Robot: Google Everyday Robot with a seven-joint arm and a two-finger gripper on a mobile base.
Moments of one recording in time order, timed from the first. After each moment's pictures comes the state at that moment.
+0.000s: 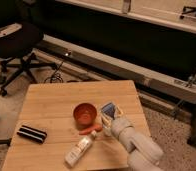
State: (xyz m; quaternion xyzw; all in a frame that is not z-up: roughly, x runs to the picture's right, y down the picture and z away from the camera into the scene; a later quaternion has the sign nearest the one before) arm 0.058 0.105 0.698 0.34 0.08 -0.77 0.54
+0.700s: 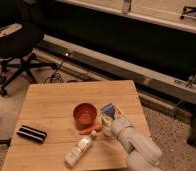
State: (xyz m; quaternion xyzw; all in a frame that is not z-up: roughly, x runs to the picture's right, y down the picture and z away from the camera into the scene) arm 0.065 0.106 0.698 0.32 0.10 -0.77 0.54
